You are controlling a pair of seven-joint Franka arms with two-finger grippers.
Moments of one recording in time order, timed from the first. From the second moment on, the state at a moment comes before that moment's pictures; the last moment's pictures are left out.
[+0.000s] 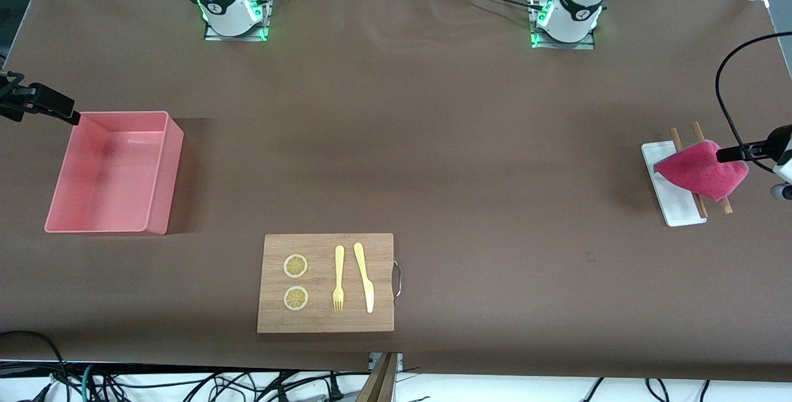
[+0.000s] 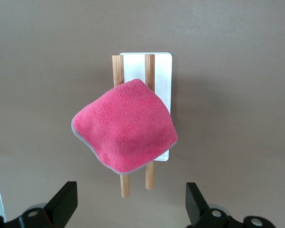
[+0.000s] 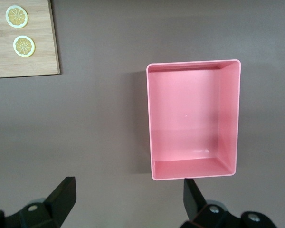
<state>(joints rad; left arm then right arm) 0.34 0.32 -0.07 -1.65 0.22 1.72 0.06 -0.08 0.12 0.02 -1.44 -0.03 1.51 -0.01</state>
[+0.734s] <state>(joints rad) 0.44 0.49 -0.07 -1.65 0.22 1.95 0.14 -0.08 0.12 0.02 -1.44 -0.03 1.51 -0.01</state>
